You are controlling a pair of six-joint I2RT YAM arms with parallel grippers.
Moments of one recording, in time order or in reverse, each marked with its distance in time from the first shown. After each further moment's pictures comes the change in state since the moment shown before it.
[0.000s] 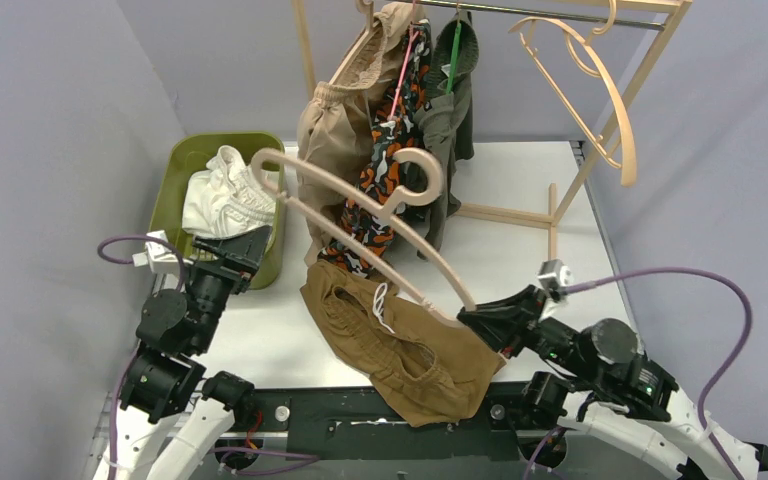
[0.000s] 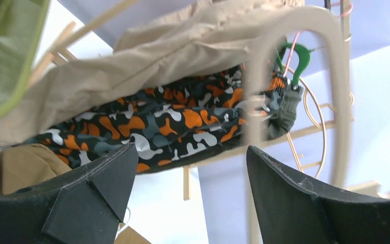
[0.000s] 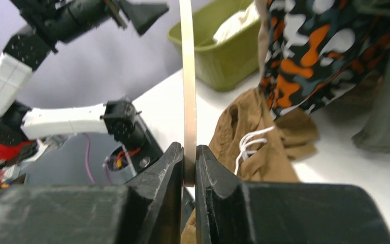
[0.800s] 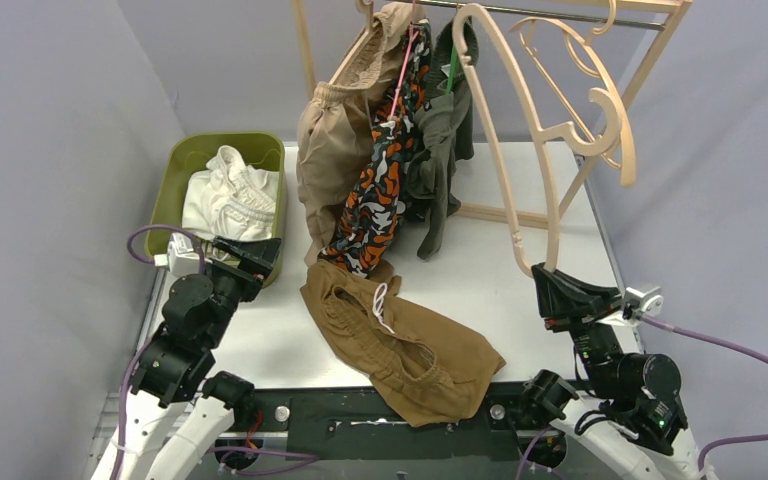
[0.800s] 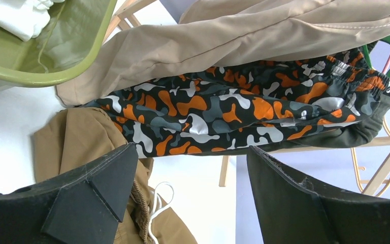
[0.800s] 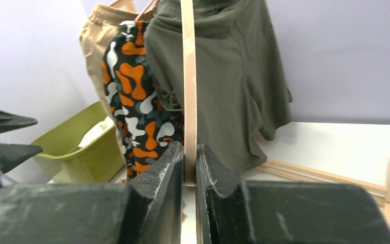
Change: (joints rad) left arm 0.000 0.043 -0.021 -0.177 -0.069 -0.024; right arm -0.188 -0.288 -0.089 0.172 0.422 -0.275
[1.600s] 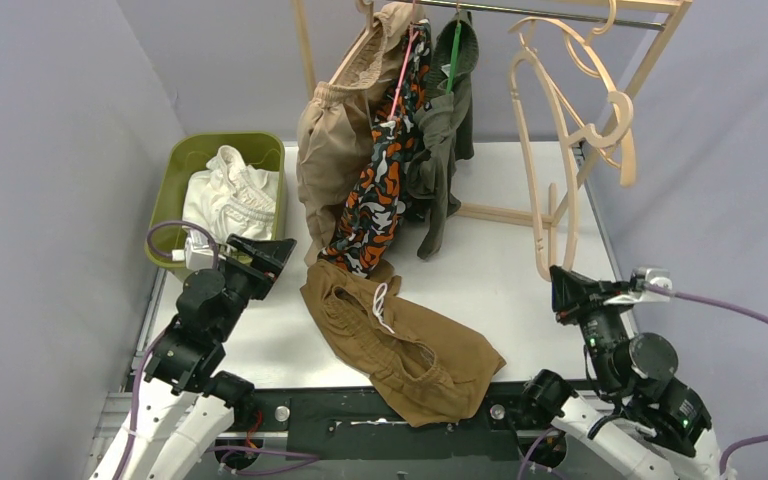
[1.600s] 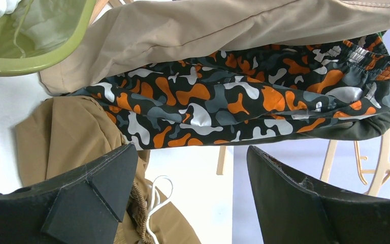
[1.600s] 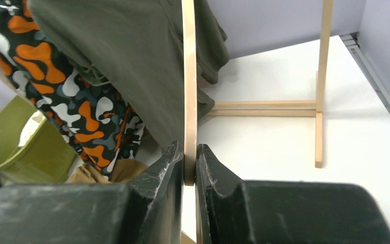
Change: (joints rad) left arm 0.000 0.043 -0.078 0.100 0.076 -0.027; right arm -0.042 0.098 0.178 -0.388 0.253 0.194
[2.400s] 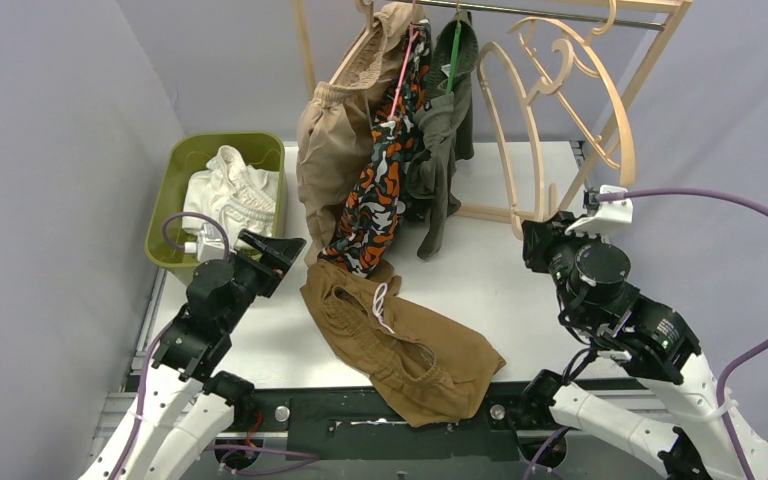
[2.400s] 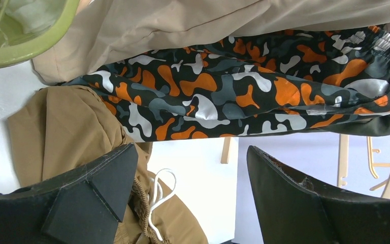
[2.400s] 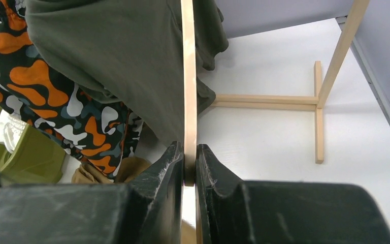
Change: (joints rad) left arm 0.000 0.077 0.000 0.033 0.054 0.001; right arm 0.000 0.598 0.427 -0.131 0.056 0.115
